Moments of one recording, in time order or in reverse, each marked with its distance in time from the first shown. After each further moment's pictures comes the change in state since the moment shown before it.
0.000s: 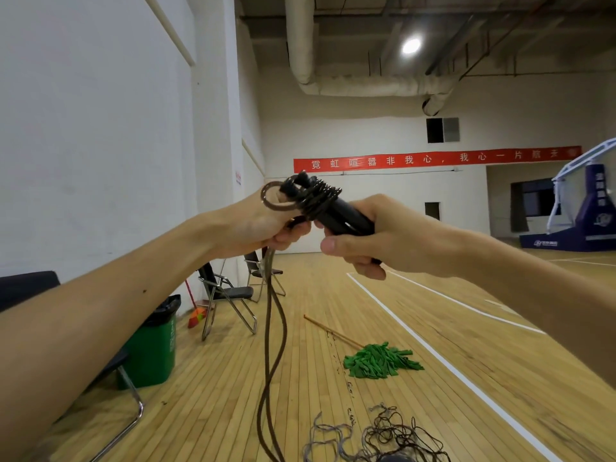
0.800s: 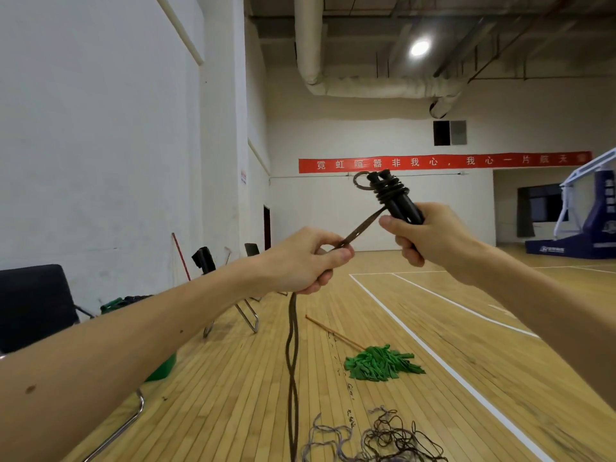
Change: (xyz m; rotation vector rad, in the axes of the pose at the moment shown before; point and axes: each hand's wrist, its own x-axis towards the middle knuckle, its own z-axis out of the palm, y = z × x) left_hand 0.004 -0.016 0.055 0.105 0.105 -0.130; right_hand -0.001 0.065 -0.023 0.162 0.524 0.275
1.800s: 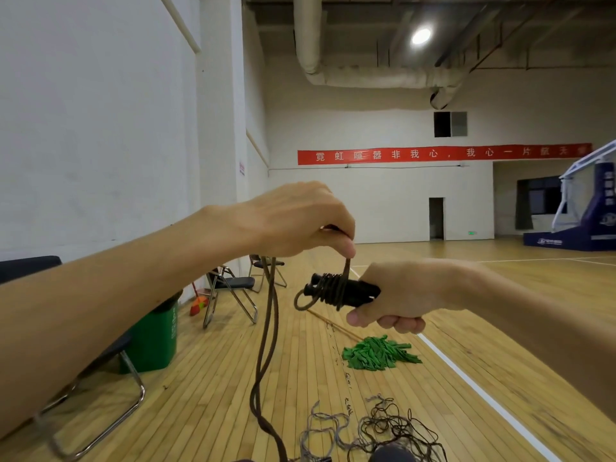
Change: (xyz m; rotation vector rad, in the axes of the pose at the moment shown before) left_hand 0.000 0.040 -0.031 0.904 -0.049 0.554; right_hand -0.041 -0.023 0.036 -0.596 -0.762 0.306
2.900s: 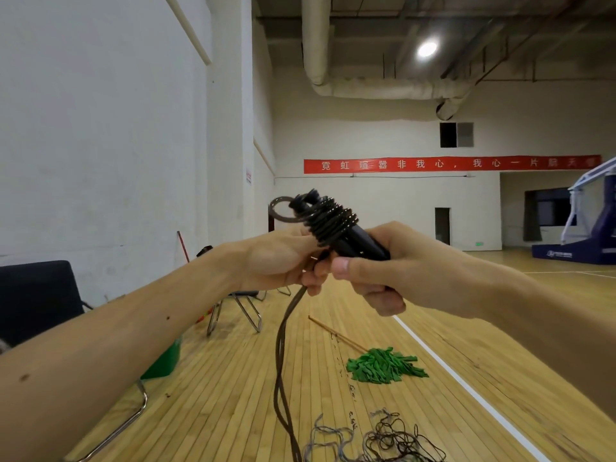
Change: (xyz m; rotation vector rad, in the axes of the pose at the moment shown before) left_hand -0.022 -0.013 0.042 -1.366 -0.003 -0.500; right_hand -0.028 -0.027 -0.002 0.475 0.139 -0.579
